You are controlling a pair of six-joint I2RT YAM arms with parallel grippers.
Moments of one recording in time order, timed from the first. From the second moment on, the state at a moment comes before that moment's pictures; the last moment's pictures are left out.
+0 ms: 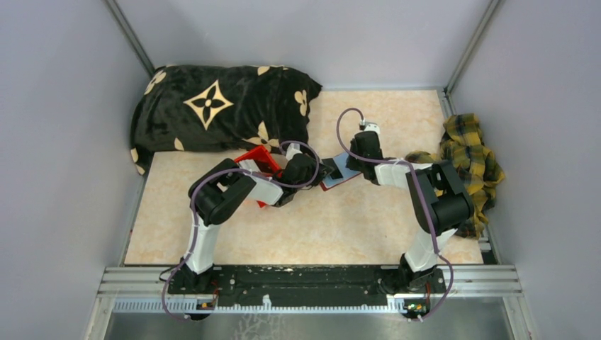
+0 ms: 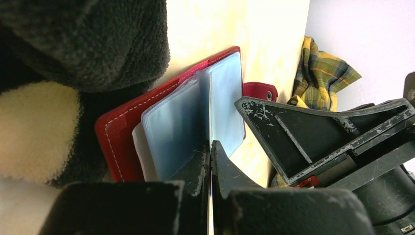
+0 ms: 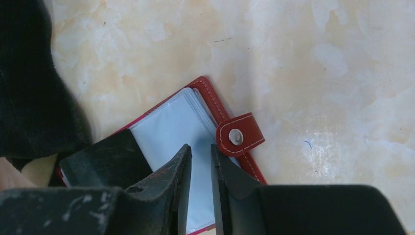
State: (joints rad) left arm -0.81 2.09 1.00 0.70 -0.15 -1.30; right arm 0.36 1.73 0.85 0.18 0.12 0.45
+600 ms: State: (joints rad) left arm -0.85 2.11 0.98 0.73 -0.20 -1.41; right arm 0.35 1.73 0.85 0.18 0.11 0.45
